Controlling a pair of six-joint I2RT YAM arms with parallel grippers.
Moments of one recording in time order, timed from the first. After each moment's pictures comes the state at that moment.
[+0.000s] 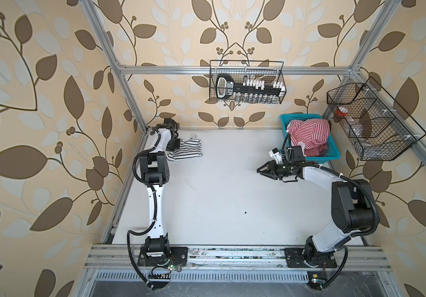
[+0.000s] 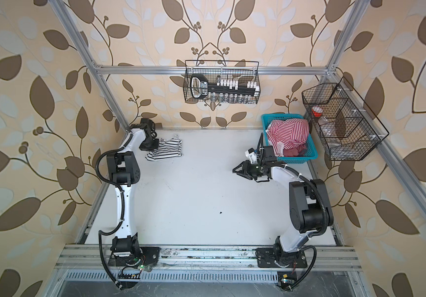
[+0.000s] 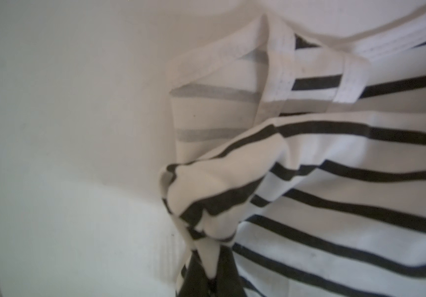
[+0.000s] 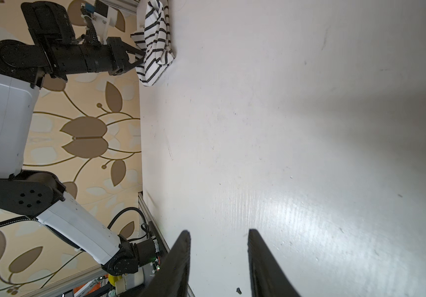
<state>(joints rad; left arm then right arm) 0.11 2.53 2.33 -1.03 -0.09 0.04 0.10 1.67 0.99 -0.29 -0.79 0.47</state>
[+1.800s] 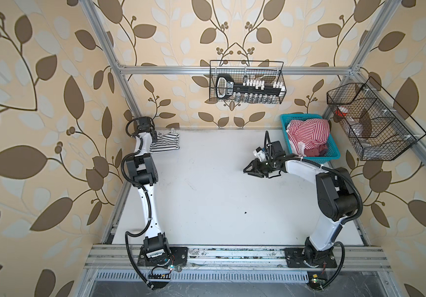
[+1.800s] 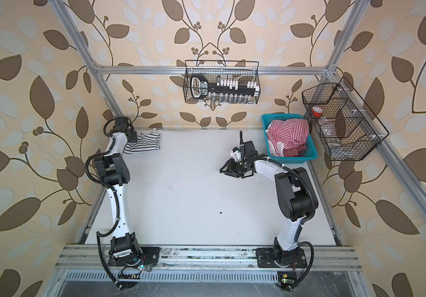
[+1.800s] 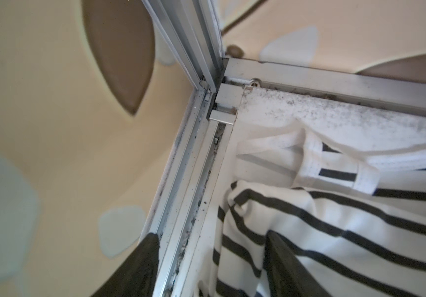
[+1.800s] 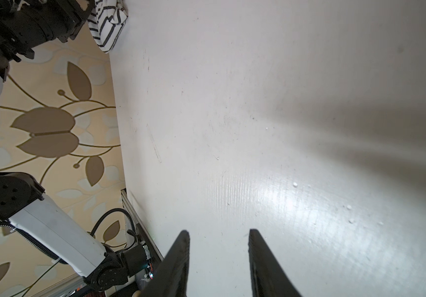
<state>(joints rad) 0.30 2.64 2.43 -0.60 -0.21 0.07 0.28 1.83 1.18 -0.36 -0.66 0.54</state>
